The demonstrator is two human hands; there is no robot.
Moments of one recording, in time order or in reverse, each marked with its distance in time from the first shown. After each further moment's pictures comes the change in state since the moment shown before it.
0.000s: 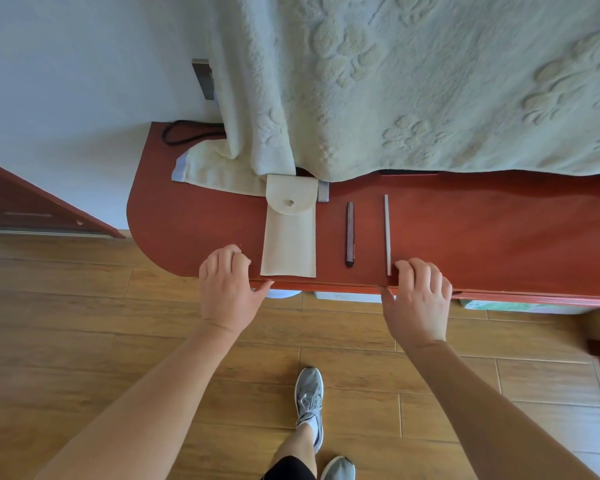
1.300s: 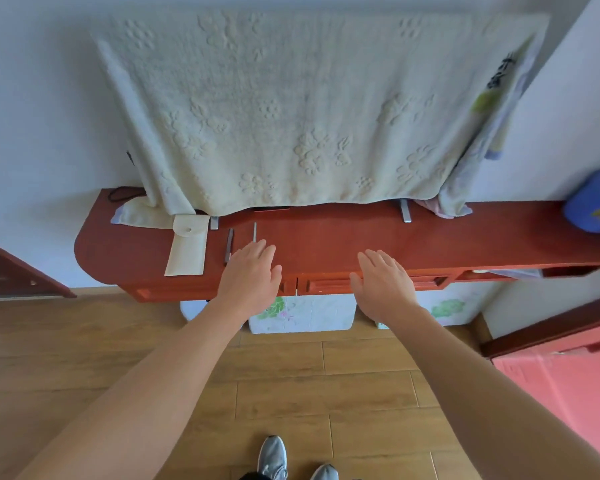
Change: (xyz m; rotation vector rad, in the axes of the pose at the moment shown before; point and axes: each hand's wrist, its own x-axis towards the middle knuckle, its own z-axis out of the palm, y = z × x) left_hand -0.058 0.290 -0.153 -0.076 -0.226 0.271; right_hand -0.056 0.183 -0.243 -0.004 -0.262 -0.046
